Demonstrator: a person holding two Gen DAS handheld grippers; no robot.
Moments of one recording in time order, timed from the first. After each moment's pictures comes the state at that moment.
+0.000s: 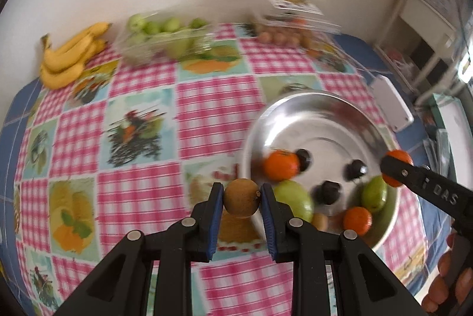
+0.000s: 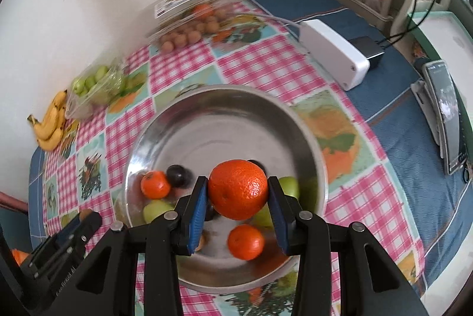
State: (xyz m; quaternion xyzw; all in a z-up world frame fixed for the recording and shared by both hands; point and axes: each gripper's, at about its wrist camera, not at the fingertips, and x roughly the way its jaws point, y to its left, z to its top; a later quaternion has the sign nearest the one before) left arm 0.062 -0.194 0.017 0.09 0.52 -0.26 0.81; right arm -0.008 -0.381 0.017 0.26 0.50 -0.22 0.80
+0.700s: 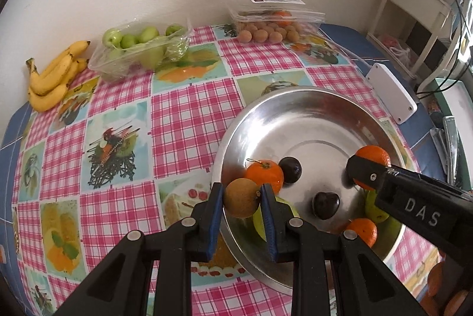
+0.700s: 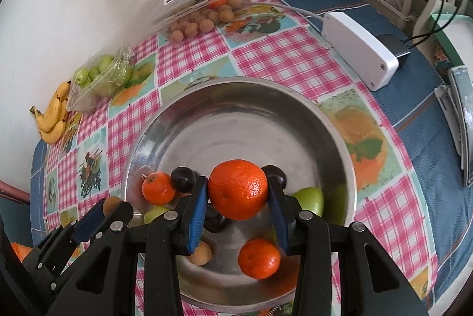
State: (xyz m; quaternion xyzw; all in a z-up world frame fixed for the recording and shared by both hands) left arm 0.067 -0.225 -0.002 0.12 0.50 -0.27 0.81; right arm 0.015 -0.377 -0.007 0.25 0.51 -0.19 0.80
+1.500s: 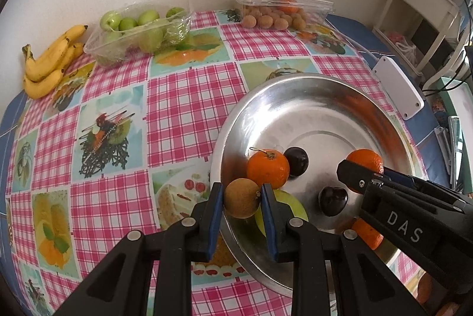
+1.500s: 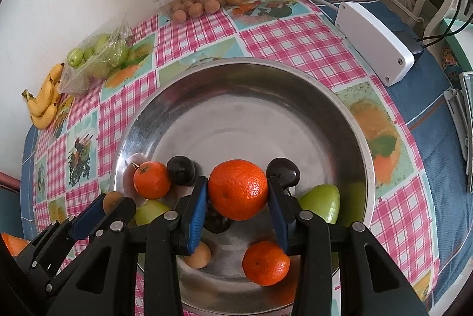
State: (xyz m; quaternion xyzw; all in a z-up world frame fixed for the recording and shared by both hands) left arm 0.073 -0.225 -0.017 0.11 0.52 -0.27 0.80; right arm 0.027 -0.371 -0.025 0.23 0.54 -0.18 0.79
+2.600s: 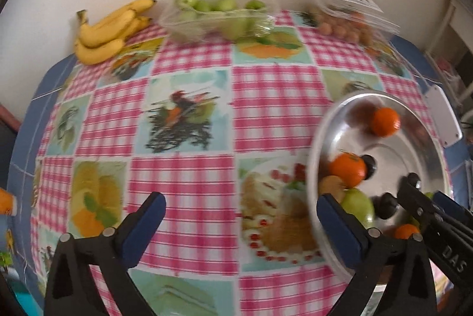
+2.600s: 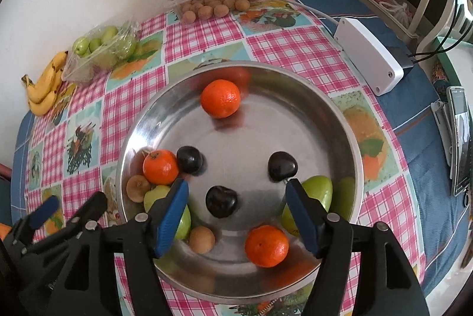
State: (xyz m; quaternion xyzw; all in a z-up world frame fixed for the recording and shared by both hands) left arm 0.094 -0.164 -0.013 0.09 0.54 -0.14 0.82; right arm 0.020 -0.355 -0.009 0.19 0.54 -0.19 0.80
